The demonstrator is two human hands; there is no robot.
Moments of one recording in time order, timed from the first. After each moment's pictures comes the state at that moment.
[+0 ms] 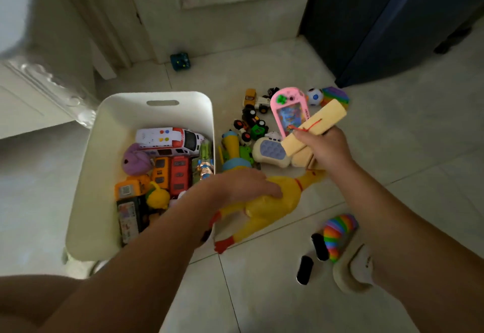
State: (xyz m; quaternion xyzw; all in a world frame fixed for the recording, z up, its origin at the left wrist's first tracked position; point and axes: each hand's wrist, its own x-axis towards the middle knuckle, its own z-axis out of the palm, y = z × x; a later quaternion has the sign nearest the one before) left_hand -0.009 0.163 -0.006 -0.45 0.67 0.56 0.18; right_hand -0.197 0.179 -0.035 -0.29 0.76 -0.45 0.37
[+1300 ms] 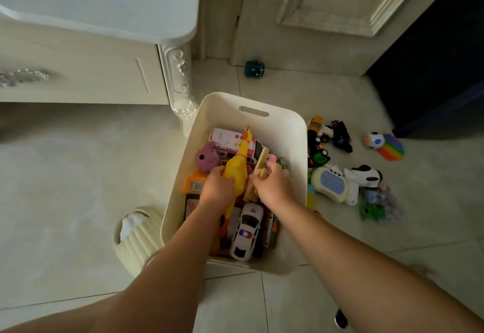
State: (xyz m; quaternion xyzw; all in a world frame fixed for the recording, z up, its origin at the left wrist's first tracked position) left_hand 0.186 0.117 -0.101 -0.72 0.42 0.52 -0.18; right_hand 0.061 0.115 -0.091 -0.47 0.82 -0.11 0.31
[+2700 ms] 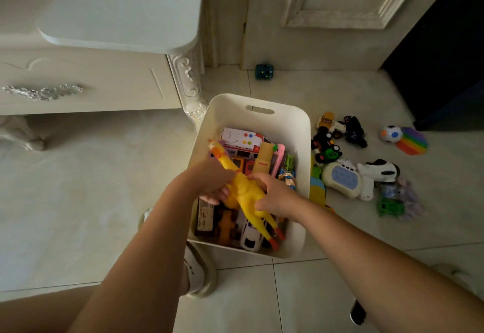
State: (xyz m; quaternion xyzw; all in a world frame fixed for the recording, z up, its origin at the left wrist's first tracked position) left_hand 0.221 0.113 -0.031 -0.67 0.42 0.61 -0.01; right_hand 0.047 0.149 -0.056 -0.56 0.63 -0.02 0.54
